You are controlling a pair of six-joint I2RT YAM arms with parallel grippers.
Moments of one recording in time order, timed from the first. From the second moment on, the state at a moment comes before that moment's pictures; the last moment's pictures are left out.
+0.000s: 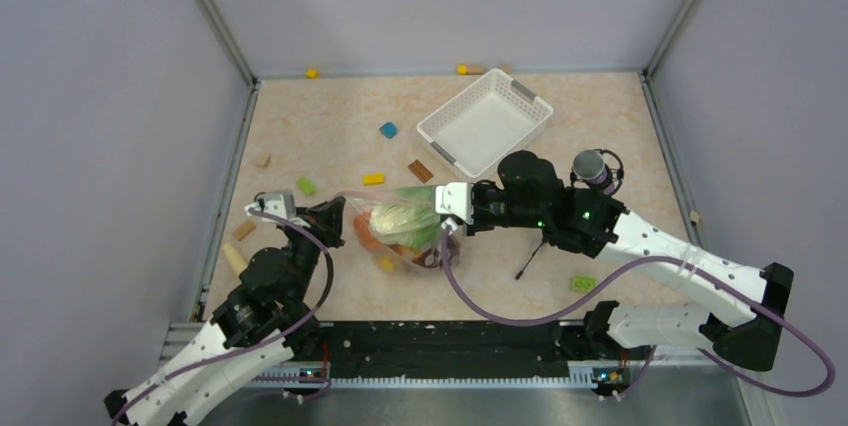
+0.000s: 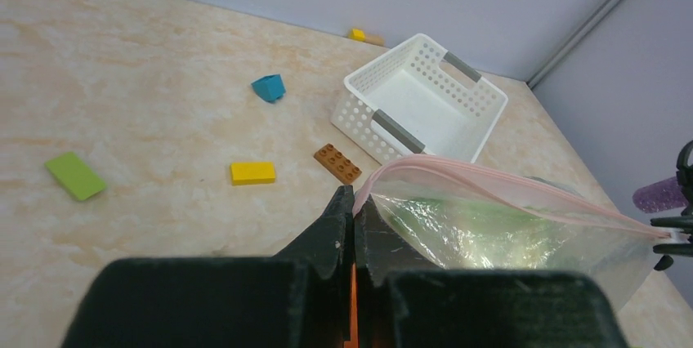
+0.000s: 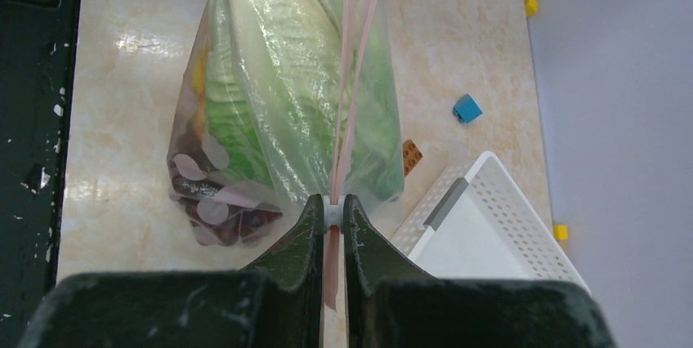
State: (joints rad) left arm -0.85 0.22 0.45 -0.15 -0.62 -0.37; right arm 1.01 1.12 1.13 -0.47 -0.20 -0.69
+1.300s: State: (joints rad) left arm -0.84 0.47 0.82 -0.29 -1.18 -0.38; right arm 1.00 1.36 1.13 -0.01 -0.45 0.11
